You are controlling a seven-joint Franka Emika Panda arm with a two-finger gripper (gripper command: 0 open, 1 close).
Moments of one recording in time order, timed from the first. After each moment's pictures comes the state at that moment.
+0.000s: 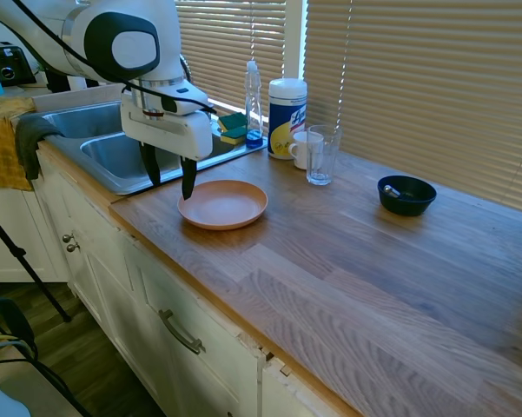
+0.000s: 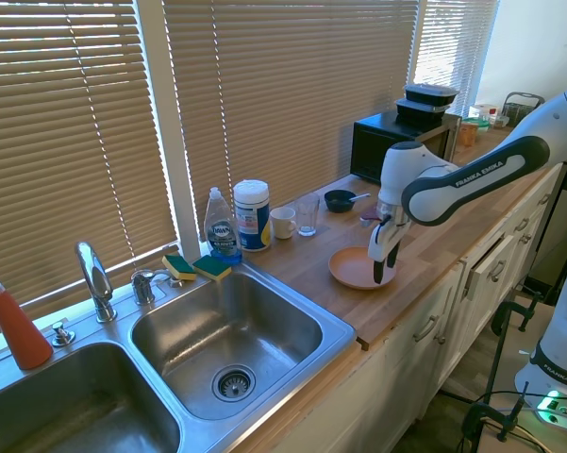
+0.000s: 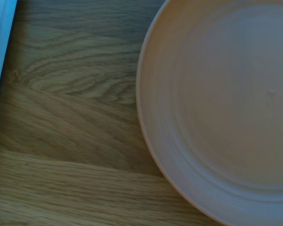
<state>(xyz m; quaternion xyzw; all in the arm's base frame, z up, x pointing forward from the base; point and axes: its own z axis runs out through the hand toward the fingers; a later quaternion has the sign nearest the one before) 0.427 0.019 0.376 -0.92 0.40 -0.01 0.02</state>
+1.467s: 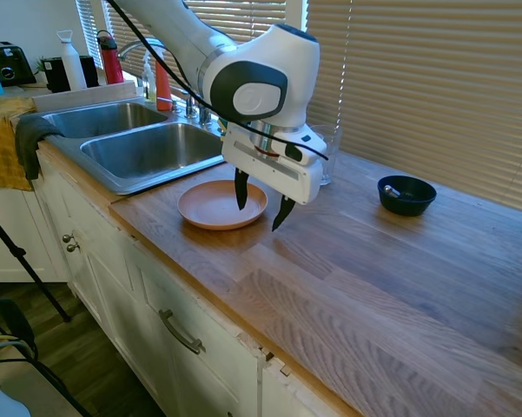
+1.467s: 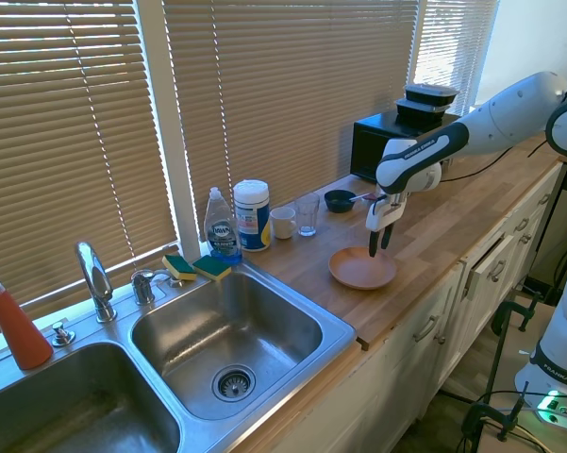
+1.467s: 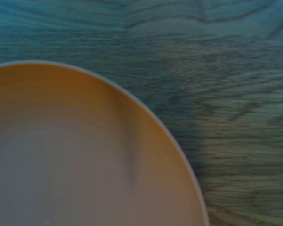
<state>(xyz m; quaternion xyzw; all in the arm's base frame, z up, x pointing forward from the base) 0.503 -0.164 0.327 -0.90 0.42 0.03 0.09</state>
